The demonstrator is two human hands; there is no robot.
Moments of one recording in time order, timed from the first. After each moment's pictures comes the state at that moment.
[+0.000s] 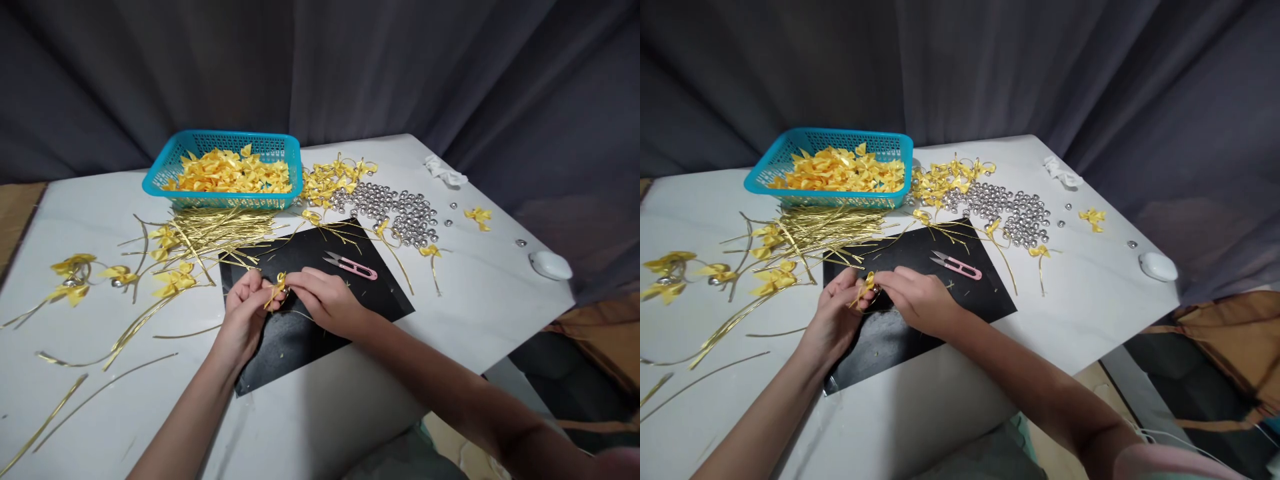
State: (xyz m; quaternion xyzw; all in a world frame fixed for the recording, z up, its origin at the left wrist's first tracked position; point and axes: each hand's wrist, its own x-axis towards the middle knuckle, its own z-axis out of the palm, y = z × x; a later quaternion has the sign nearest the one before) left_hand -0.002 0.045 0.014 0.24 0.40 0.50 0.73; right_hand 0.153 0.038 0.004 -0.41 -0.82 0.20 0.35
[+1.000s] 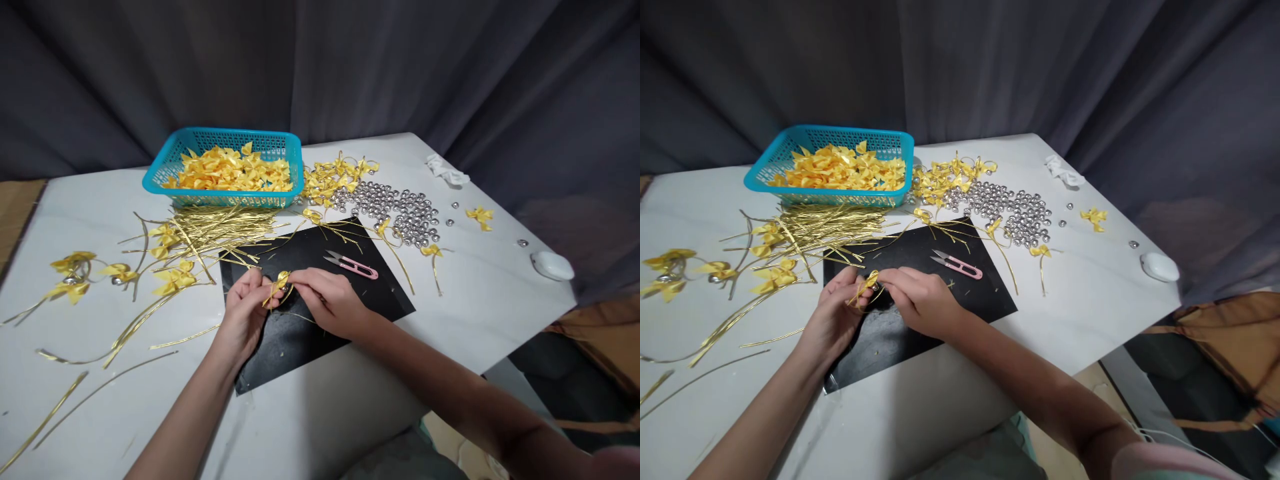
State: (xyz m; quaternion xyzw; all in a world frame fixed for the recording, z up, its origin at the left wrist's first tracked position) left_hand -0.003 0.045 0.017 0.24 0.40 0.50 0.73; right_hand 0.153 0.035 0.009 -0.39 -0.81 0.16 0.41
